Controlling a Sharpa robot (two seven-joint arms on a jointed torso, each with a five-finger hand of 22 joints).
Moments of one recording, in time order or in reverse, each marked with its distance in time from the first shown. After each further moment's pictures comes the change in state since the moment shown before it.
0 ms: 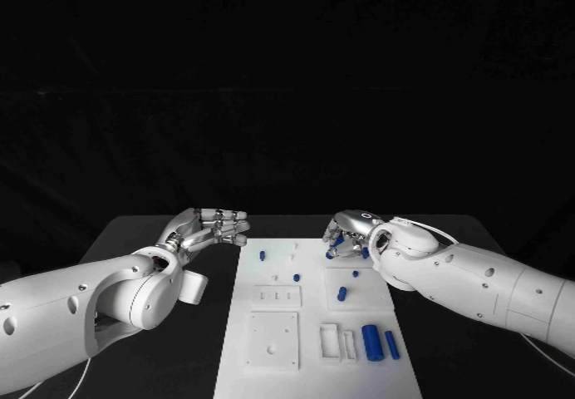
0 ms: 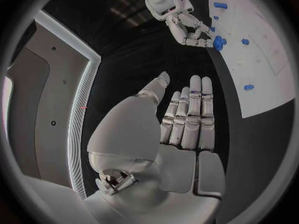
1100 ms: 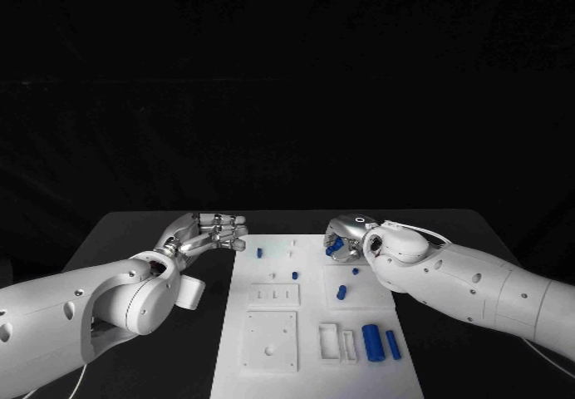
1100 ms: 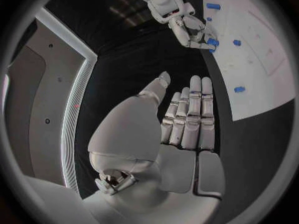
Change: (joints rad) left arm 0.000 0.013 0.000 -0.013 -0.001 0.023 -0.013; left_hand 0.000 0.000 -0.018 -0.001 -0.004 -0.023 0.002 0.000 0.000 -0.011 0.004 0.000 0.000 -0.004 0.004 -0.008 -0.001 0.000 0.000 0.000 -0.009 -0.013; right arm -0.003 0.015 0.001 -0.028 -0.129 0.037 -0.043; right_hand 0.048 -0.009 0.063 -0.018 -0.115 -0.005 -0.007 0.000 0.000 -0.081 0.018 0.000 -0.002 -0.009 0.028 0.013 -0.045 0.014 0.049 0.023 -0.164 -0.027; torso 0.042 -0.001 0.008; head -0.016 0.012
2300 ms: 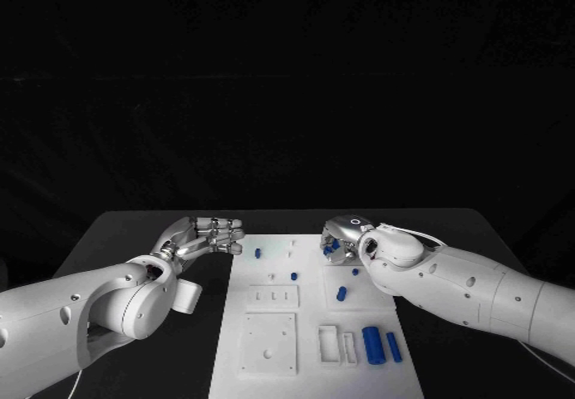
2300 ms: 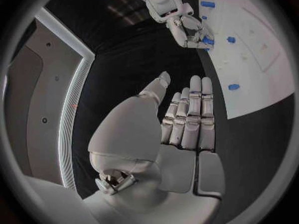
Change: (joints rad) left arm 0.000 0.006 0.000 -0.013 0.000 0.004 -0.007; left_hand 0.000 0.000 -0.009 0.001 -0.004 -0.009 0.002 0.000 0.000 -0.007 0.000 0.000 0.000 0.000 0.000 0.000 0.000 0.000 0.000 0.000 -0.007 -0.011; right arm -0.002 0.003 0.000 0.011 -0.028 -0.039 -0.010; right_hand 0.020 0.027 0.107 0.022 -0.137 0.107 -0.012 -0.002 0.001 0.155 -0.027 -0.002 0.000 0.007 -0.022 -0.001 0.017 -0.009 0.002 -0.023 -0.007 0.068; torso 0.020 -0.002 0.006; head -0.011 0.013
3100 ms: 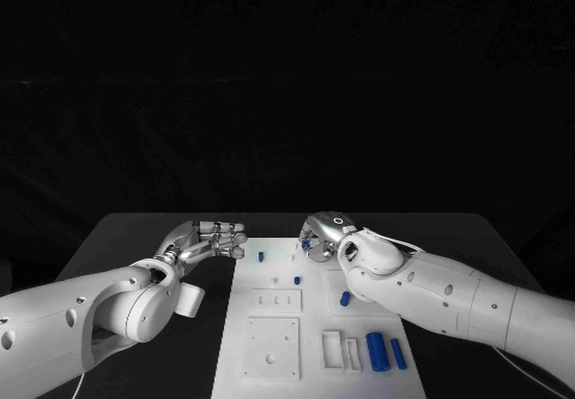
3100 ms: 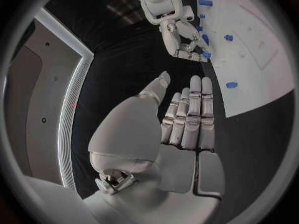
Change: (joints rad) left arm 0.000 0.011 0.000 -0.012 0.000 0.000 -0.003; left_hand 0.000 0.000 -0.003 -0.003 0.000 -0.004 -0.004 0.000 0.000 -0.004 0.004 0.000 0.000 0.000 0.000 0.000 0.000 0.000 0.000 0.000 0.000 -0.001; right arm 0.000 0.094 0.009 0.011 -0.022 -0.159 -0.084; right_hand 0.003 0.003 -0.007 0.016 -0.070 0.015 -0.002 -0.003 0.001 0.013 -0.005 0.000 0.002 0.000 -0.007 -0.005 0.009 -0.023 -0.003 -0.010 -0.012 0.023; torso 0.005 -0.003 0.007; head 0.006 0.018
